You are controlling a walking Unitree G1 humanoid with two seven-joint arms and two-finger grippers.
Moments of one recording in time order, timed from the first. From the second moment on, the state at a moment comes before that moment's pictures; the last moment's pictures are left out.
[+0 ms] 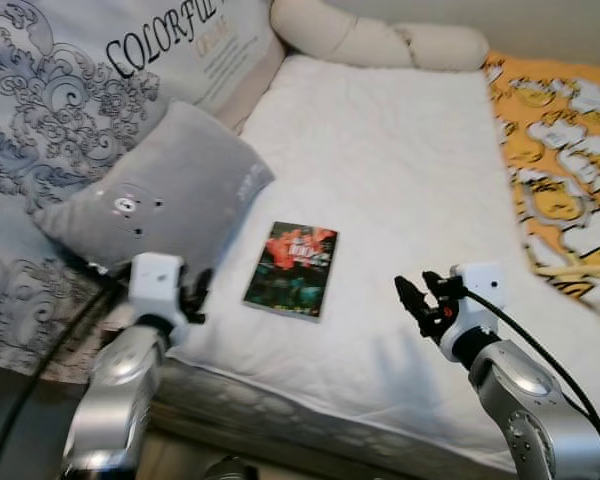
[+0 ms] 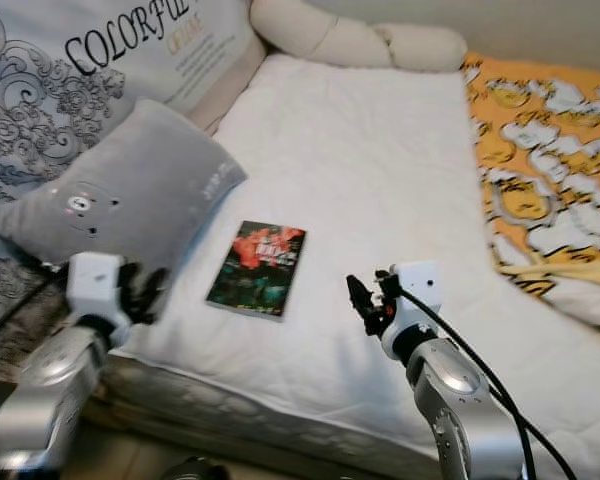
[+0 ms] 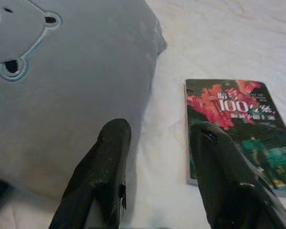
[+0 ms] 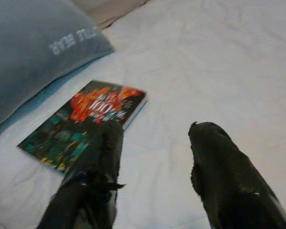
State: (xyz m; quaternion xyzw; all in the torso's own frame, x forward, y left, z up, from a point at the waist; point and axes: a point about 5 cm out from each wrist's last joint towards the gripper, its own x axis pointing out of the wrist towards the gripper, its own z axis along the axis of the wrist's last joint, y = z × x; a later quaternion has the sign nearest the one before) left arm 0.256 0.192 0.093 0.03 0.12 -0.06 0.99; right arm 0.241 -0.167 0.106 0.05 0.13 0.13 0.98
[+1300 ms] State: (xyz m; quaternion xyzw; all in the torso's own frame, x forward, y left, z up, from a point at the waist) left arm 0.269 0.172 0.108 0.04 0.11 -0.08 0.99; right arm 0.246 -0.177 0.090 0.05 0.14 0.07 0.99
